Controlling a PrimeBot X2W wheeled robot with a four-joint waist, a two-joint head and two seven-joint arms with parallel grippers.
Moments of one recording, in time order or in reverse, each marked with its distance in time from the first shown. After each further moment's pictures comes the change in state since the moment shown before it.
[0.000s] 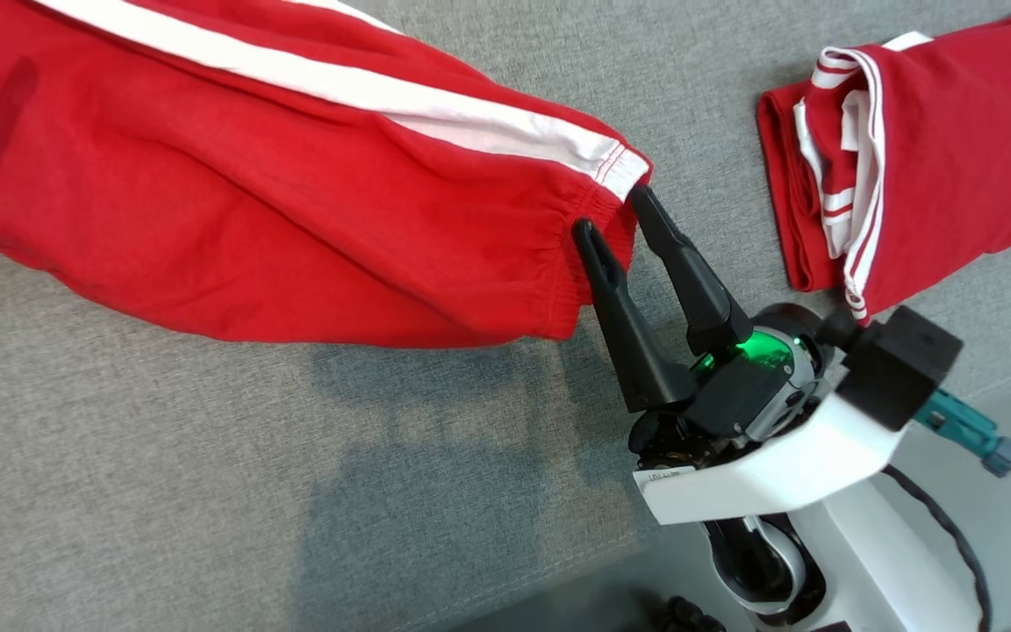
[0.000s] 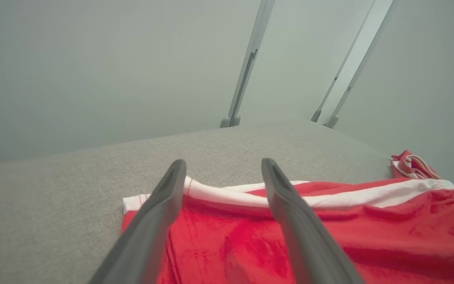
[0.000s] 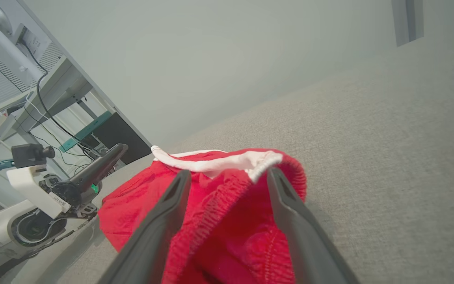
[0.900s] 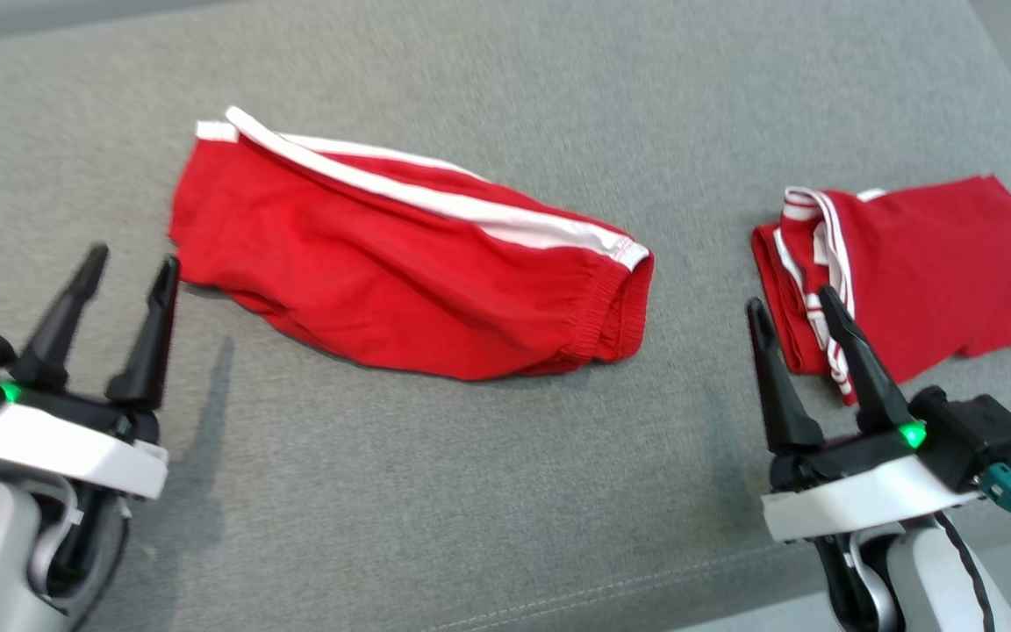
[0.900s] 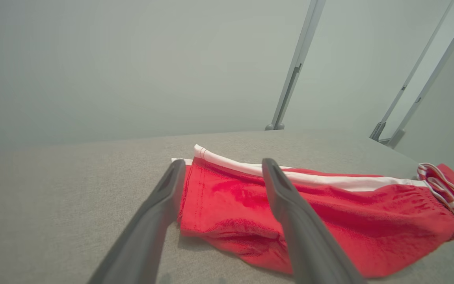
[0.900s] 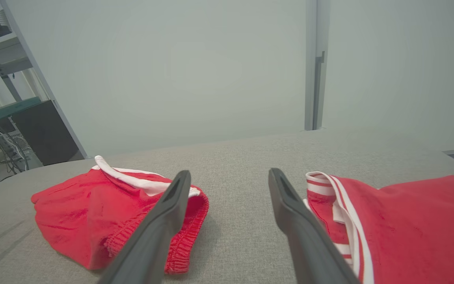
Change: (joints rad) left arm 0.345 -0.508 0.229 0.282 0.359 0.001 0.000; right arm 0.212 0.004 -0.339 0.181 -0.385 0.000 -0.001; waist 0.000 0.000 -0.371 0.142
